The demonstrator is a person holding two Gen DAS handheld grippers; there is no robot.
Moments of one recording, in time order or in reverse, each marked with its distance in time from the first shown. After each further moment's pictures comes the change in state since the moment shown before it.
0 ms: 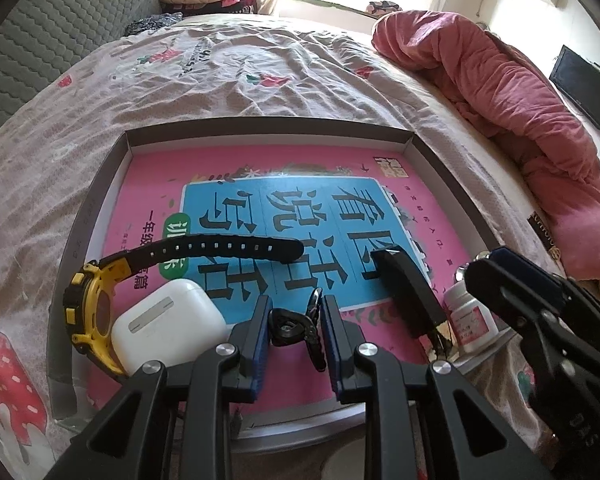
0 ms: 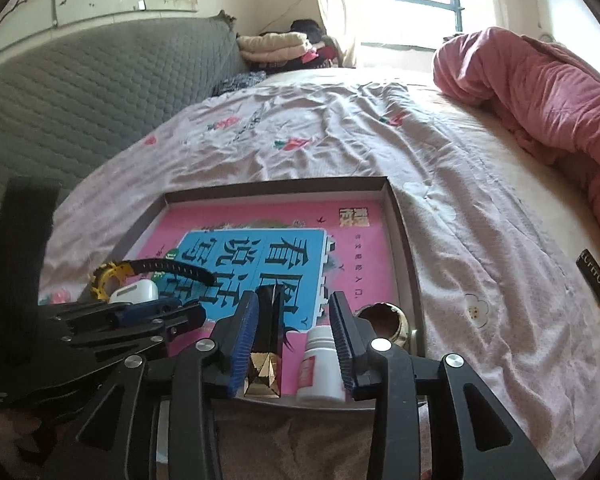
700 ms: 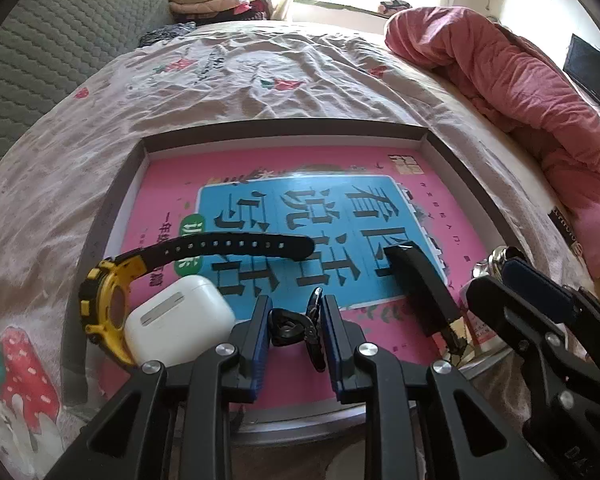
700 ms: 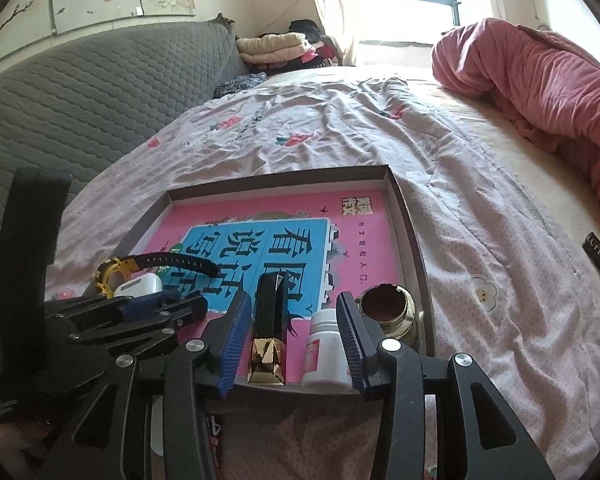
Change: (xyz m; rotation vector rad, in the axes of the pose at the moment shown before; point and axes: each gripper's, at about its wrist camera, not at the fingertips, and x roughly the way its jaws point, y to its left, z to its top) left arm -0.002 -0.007 -0.006 0.013 -0.021 0.100; right arm 0.004 -0.001 -0.012 0.019 0.012 0.019
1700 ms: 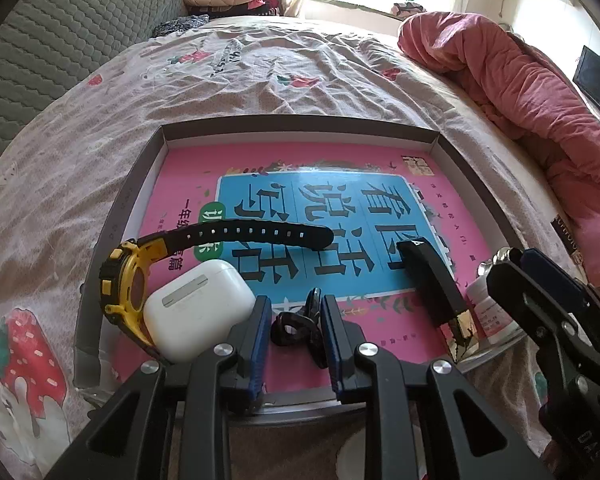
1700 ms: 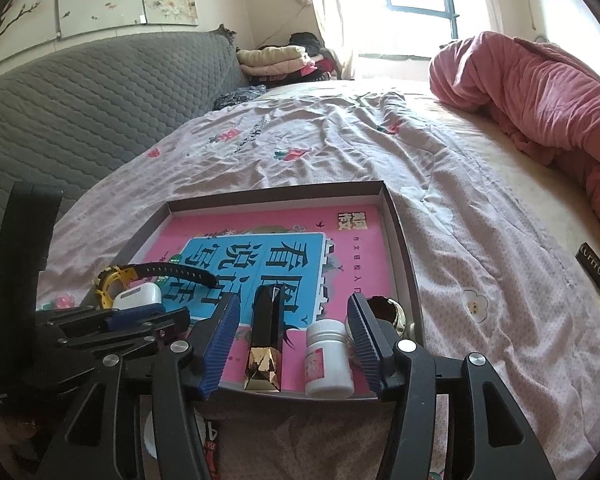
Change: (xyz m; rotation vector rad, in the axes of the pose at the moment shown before) left arm -0.008 0.012 -0.003 -0.041 0.014 0.006; right arm -0.009 0.000 0.002 -0.013 -0.058 -0.011
